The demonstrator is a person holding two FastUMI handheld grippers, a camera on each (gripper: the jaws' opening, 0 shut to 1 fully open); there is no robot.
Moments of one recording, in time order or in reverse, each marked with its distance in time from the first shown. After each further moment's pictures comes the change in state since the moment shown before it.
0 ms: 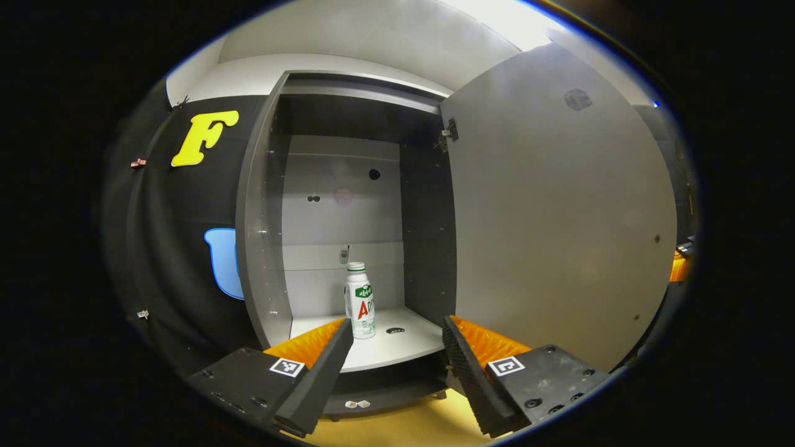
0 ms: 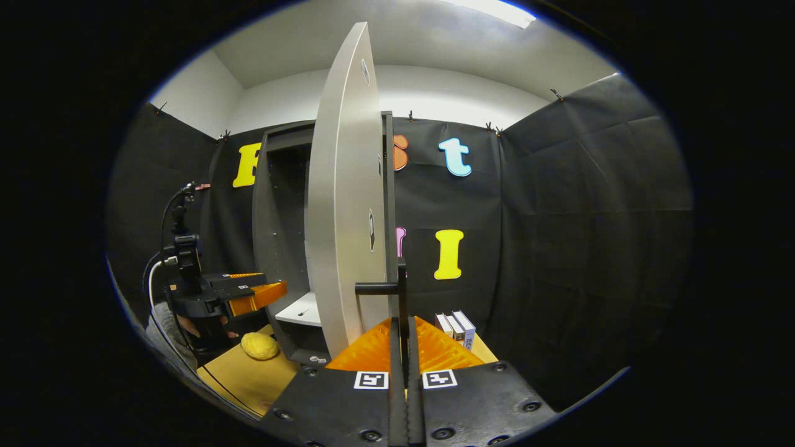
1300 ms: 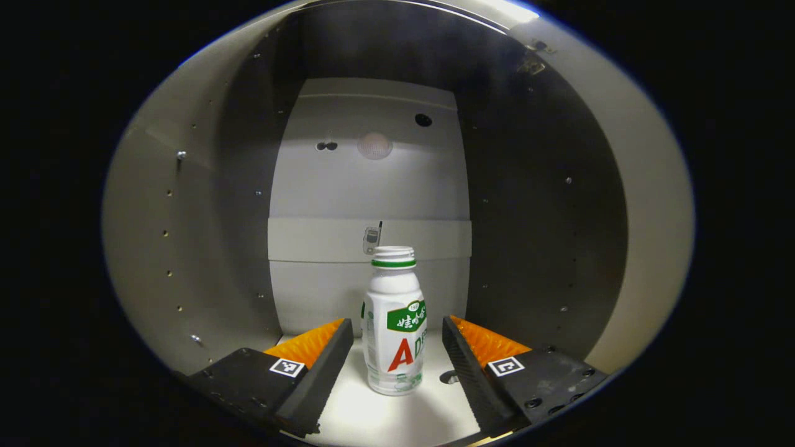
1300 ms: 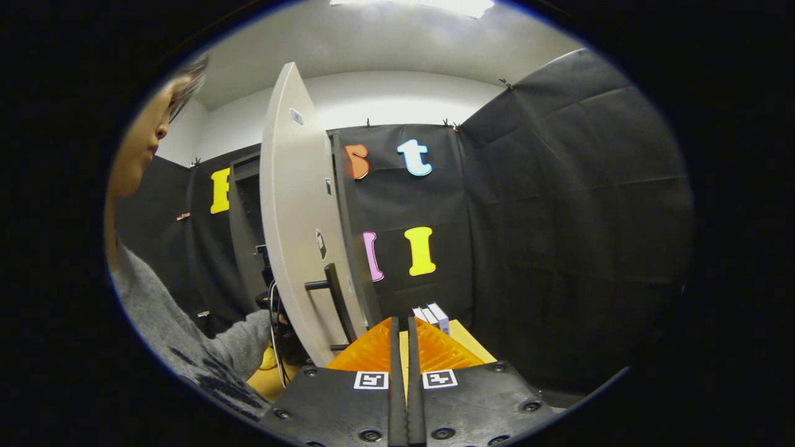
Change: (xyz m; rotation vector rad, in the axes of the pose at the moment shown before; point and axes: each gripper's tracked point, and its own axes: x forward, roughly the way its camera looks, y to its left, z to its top) left arm 0.248 0.088 -0.076 -0.003 0.026 0.196; right arm -0.020 -0.030 0.013 0.132 -0.021 -0.132
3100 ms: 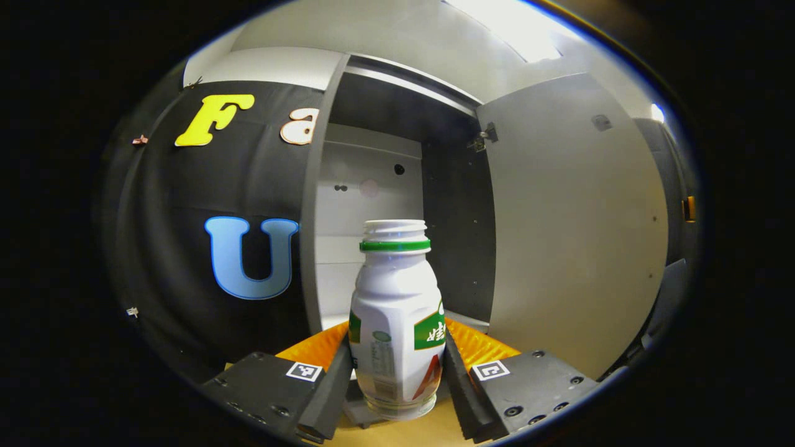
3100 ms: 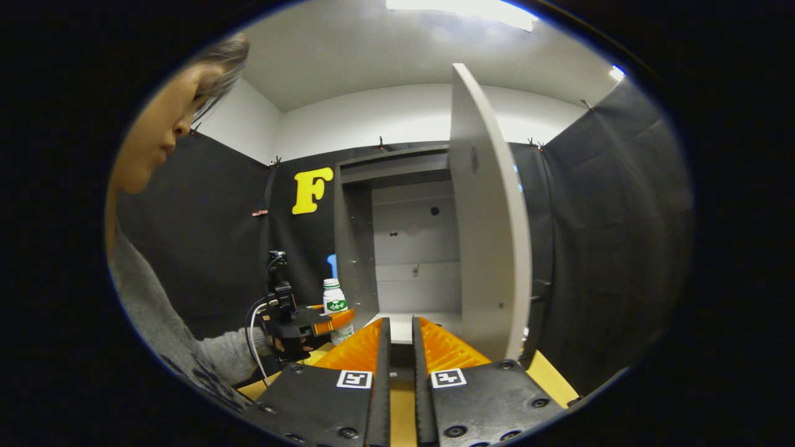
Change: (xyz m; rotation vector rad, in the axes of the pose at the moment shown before) left arm -0.267 0.083 0.029 -0.018 -0.049 -0.275; right arm -0.032 0.221 -0.017 -0.082 -0.051 0.353
